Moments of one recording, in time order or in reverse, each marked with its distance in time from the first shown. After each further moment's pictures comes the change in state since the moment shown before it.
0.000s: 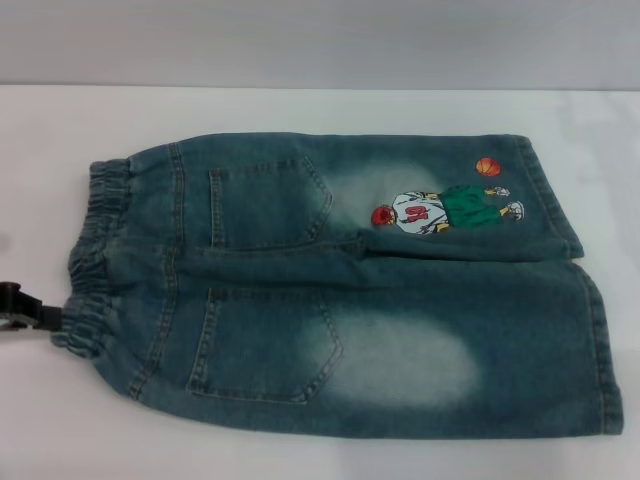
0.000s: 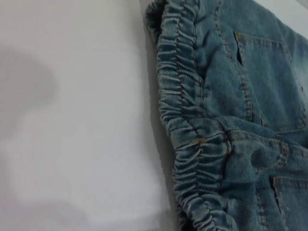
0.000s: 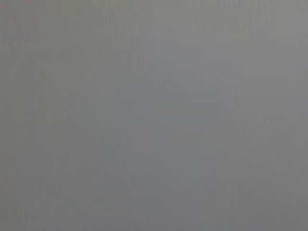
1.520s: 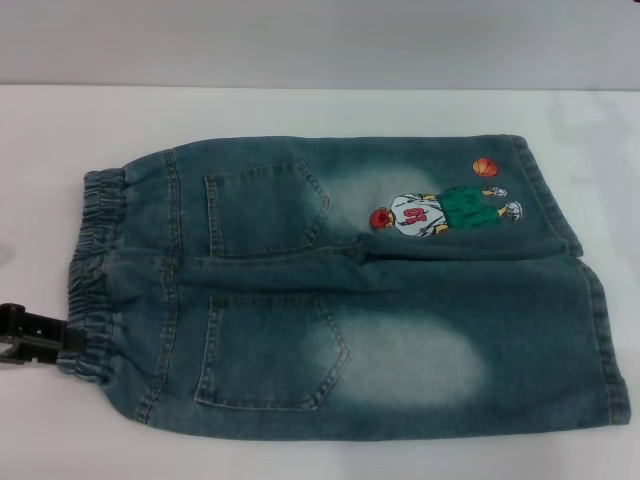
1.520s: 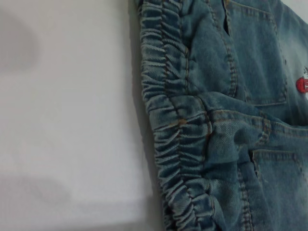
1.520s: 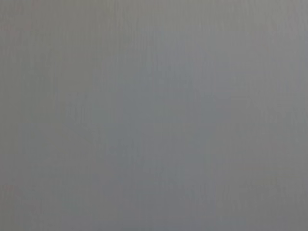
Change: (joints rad) left arm -0.010 0.024 0.010 -0.065 -0.002 0.086 -0.025; right arm 0.000 0.000 -0.030 -0.005 0.000 0.000 0.000
